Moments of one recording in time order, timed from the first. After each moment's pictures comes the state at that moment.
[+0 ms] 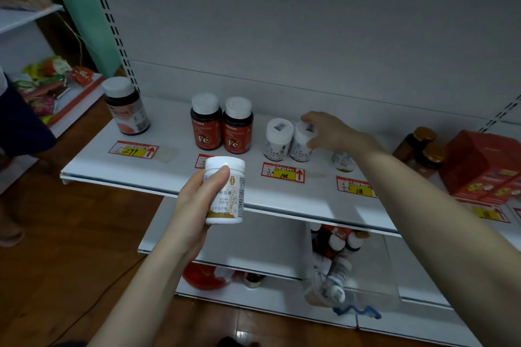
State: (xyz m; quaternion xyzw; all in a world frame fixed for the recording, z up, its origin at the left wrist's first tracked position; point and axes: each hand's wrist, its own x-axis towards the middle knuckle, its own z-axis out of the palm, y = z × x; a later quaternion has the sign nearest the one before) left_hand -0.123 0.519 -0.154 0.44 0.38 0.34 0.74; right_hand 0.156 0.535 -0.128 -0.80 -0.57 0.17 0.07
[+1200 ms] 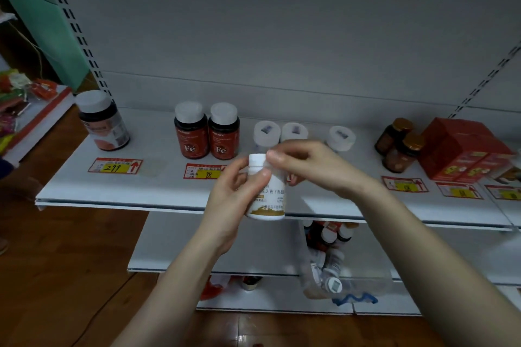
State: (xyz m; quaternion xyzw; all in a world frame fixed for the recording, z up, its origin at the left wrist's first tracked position) left_hand -0.083 0.519 -0.149 0.52 0.29 0.32 0.74; right_hand 0.059 0.464 -0.094 -0.68 -0.53 0.35 0.37
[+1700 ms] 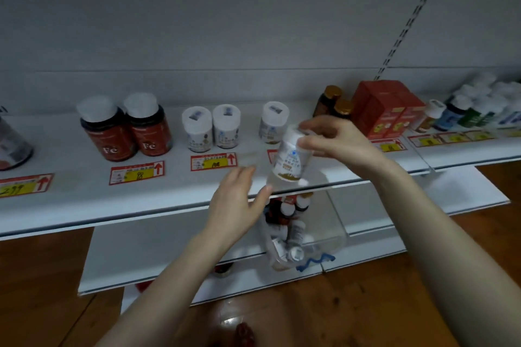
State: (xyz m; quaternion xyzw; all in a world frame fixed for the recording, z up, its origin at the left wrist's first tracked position) left_hand -0.014 0.480 -0.201 0.89 0.25 0.20 0.32; right_hand 0.152 0.374 -0.115 -0.78 -0.31 0.26 0.48
